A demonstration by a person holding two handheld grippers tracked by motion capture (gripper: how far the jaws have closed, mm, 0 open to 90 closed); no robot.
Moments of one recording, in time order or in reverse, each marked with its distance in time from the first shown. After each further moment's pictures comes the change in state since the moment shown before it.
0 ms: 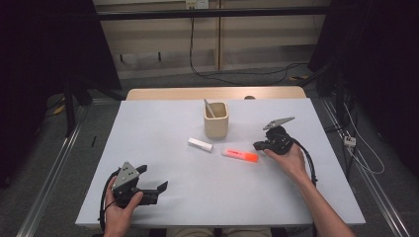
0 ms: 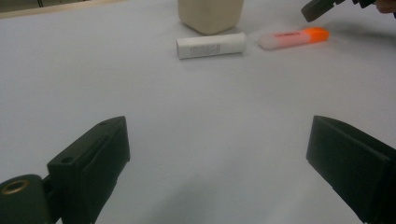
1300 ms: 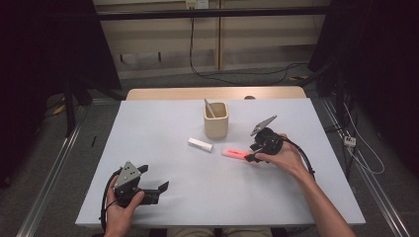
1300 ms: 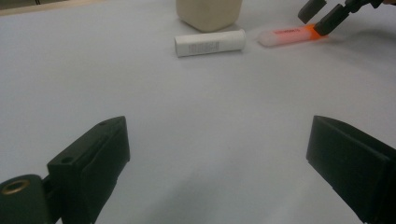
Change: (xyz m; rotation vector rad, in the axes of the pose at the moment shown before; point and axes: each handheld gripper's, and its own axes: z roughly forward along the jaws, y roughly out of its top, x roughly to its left) left arm 0.000 0.001 0.004 0.012 -0.006 0.010; right arm 0.020 0.017 0.016 0.208 0.137 -0.217
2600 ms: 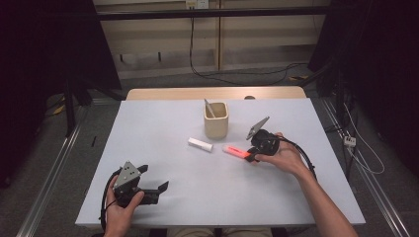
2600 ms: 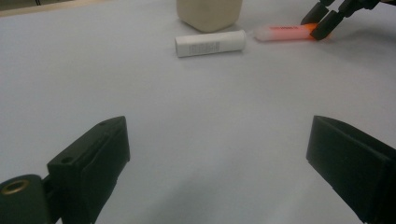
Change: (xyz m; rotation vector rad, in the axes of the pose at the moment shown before) left arm 0.000 -0.001 -0.001 -0.003 0.004 -0.007; right arm 0.006 0.006 0.003 0.069 0.011 -0.084
